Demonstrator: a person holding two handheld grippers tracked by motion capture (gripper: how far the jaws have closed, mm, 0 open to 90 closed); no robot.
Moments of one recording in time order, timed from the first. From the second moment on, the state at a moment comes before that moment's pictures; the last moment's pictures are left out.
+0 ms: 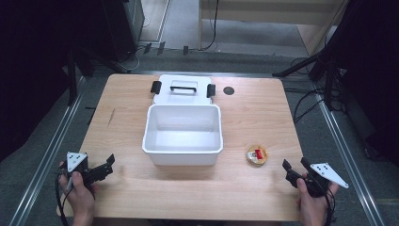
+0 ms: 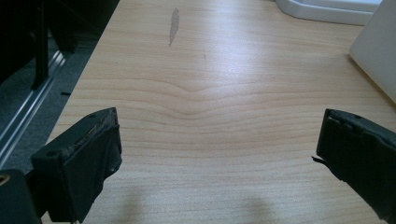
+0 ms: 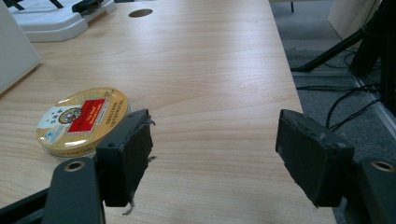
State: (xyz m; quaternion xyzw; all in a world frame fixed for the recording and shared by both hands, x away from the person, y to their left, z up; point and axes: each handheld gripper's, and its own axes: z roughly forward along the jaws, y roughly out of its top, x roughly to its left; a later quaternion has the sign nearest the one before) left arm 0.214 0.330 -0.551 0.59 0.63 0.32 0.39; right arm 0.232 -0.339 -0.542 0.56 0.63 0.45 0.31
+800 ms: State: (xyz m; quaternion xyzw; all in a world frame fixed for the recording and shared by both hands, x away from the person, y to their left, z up) left arm 0.211 0.333 -0.552 0.58 0.63 0.31 0.41; right arm 0.244 -0.320 -0.508 0.51 0.74 0.32 0.30
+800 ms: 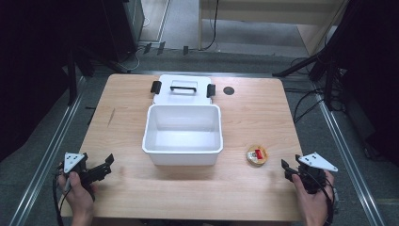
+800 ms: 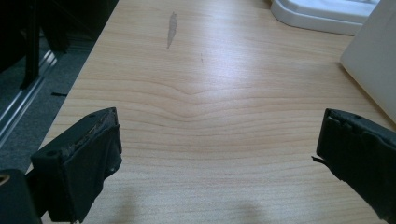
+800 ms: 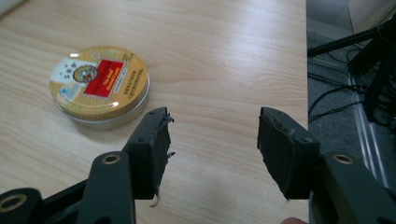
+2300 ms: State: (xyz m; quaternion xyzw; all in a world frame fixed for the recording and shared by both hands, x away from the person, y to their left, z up) left arm 0.212 0.334 -0.552 0.60 0.63 0.28 0.42; right arm 0.310 -0.253 -0.496 0.50 0.86 0.11 0.07
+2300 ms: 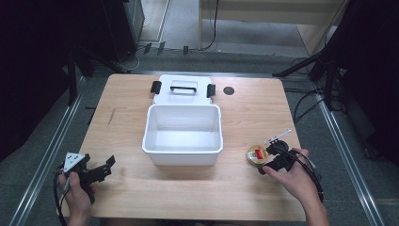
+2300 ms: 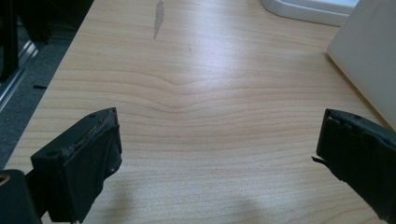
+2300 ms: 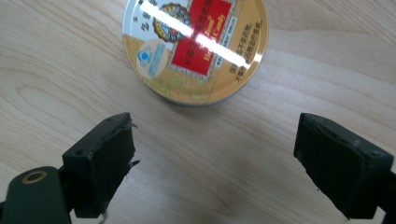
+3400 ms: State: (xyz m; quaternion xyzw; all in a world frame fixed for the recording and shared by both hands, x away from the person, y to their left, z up) left arm 0.214 0.332 -0.553 0.61 0.62 0.28 0.41; right arm 0.351 -0.212 -0.505 0.50 0.86 0.05 0.07
